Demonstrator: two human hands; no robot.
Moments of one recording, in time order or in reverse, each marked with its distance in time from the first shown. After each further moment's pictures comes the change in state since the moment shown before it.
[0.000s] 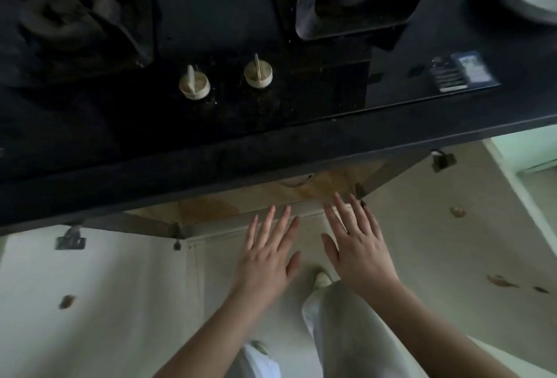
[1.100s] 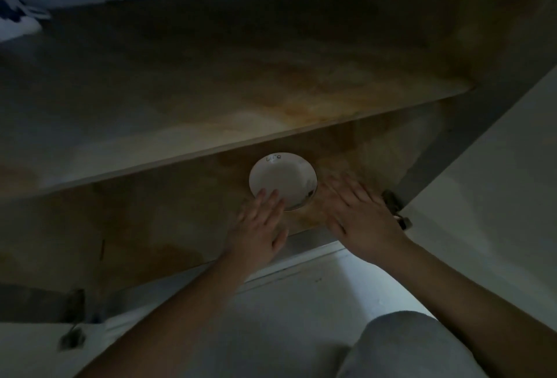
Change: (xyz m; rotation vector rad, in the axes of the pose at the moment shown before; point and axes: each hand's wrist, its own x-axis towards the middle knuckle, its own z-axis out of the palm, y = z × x) left_hand 0.208 -0.100 0.320 0.118 0.117 0.095; right_hand 0.161 0.100 0.282 -0.098 0.128 -0.090
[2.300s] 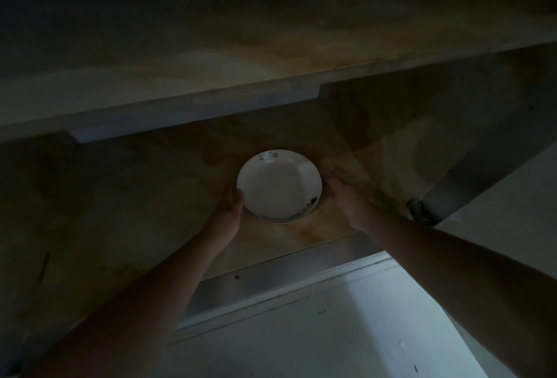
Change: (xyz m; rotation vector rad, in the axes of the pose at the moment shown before) left_hand 0.096 -0.065 0.104 -1.123 0.078 -0.687; right_hand 0.153 0.065 0.157 1.267 -0.004 0.639
